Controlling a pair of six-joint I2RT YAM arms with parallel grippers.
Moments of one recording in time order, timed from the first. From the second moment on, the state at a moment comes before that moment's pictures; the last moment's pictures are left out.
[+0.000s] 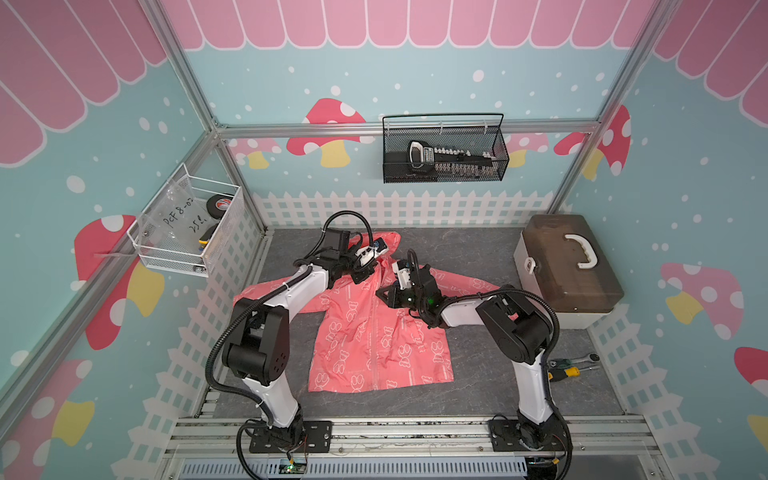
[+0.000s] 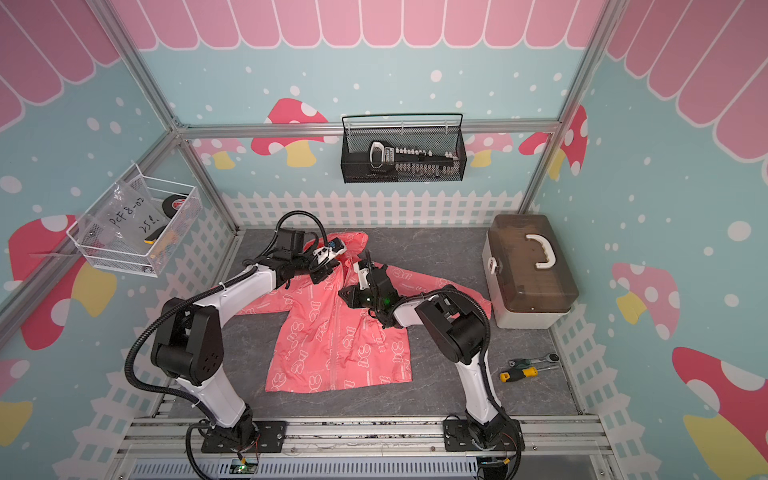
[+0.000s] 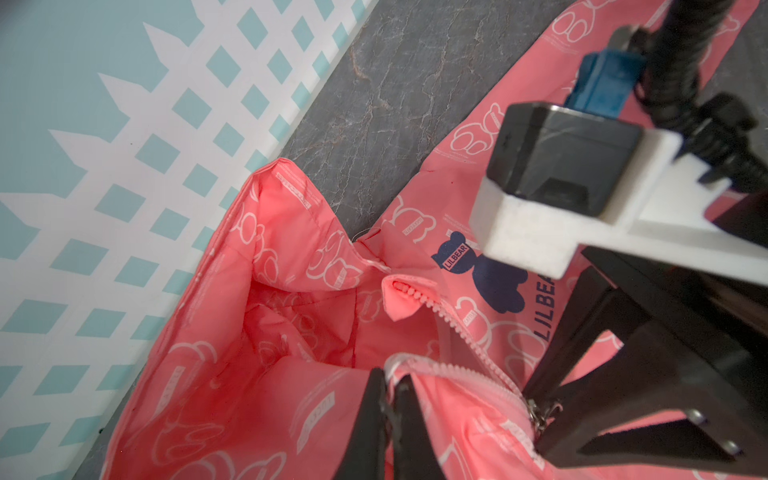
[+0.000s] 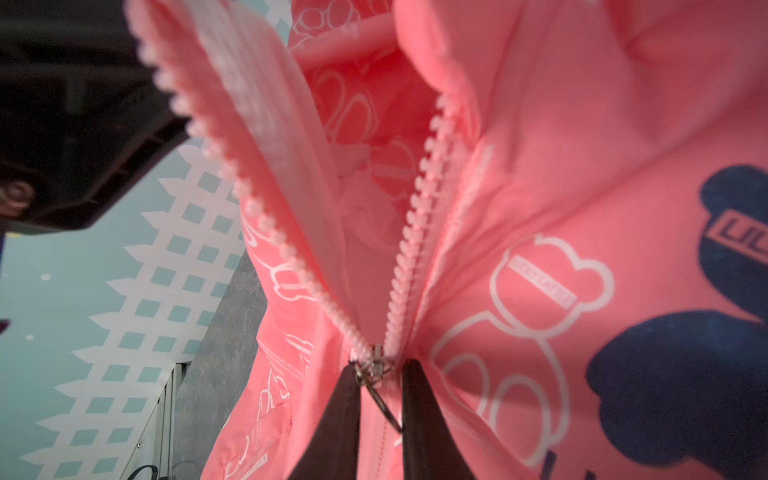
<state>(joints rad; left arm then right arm) -0.26 1.77 1.29 -0.25 0.42 0.74 0.68 2.08 1.10 0.57 -0.39 0.68</state>
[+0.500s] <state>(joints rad) -0.27 1.77 1.29 -0.25 0.41 0.74 0.68 2.08 1.09 0.57 -0.40 0.67</state>
